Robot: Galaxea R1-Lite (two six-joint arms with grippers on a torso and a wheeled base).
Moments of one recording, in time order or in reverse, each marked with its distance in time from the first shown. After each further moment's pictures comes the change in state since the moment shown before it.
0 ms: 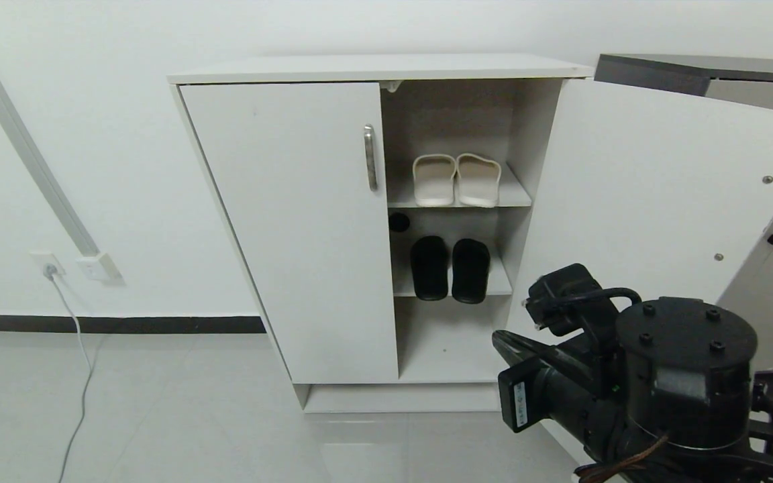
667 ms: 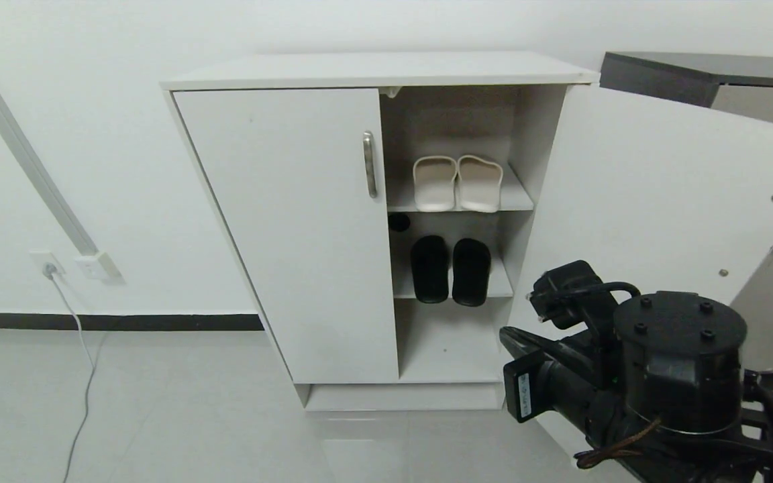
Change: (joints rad) left arm 0.000 0.000 0.000 0.001 0.000 -0.001; right arm -0.009 0.003 0.000 0.001 -0.005 -0.001
